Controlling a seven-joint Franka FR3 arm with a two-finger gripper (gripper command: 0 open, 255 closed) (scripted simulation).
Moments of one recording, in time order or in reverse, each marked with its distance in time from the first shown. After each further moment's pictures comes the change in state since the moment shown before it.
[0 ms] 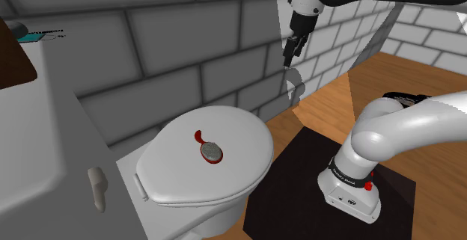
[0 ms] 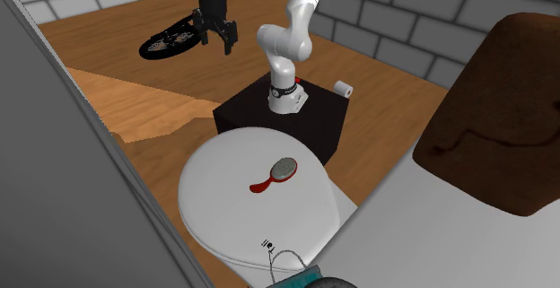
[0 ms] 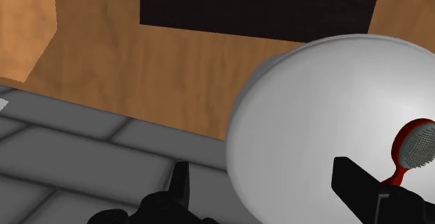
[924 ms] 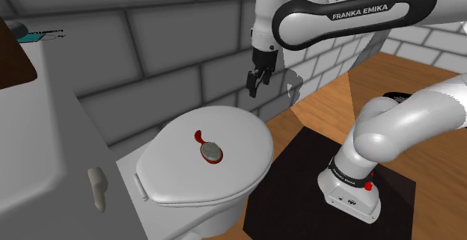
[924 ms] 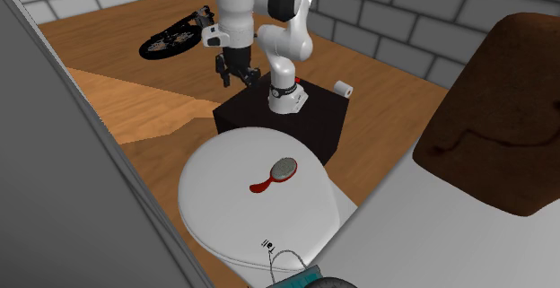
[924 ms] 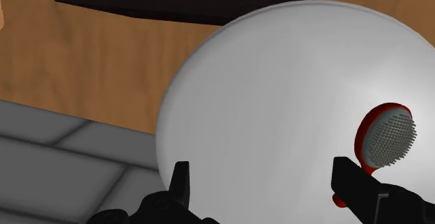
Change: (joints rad) arm 0.075 0.197 0.217 -0.073 0.123 0.232 0.255
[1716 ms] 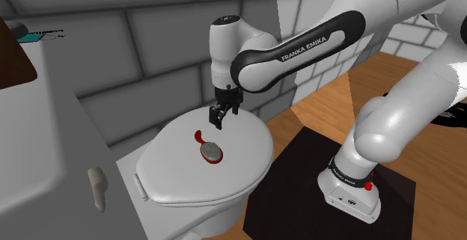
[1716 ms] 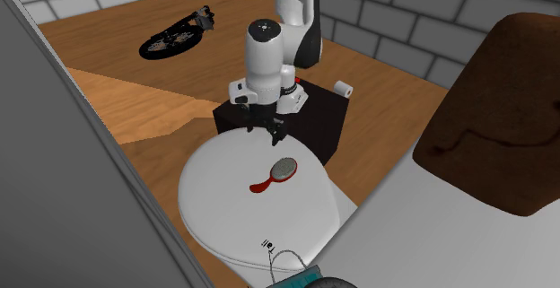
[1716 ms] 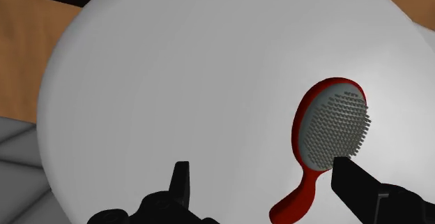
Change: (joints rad) arm 0.030 0.367 0.214 0.092 0.000 0.242 0.277
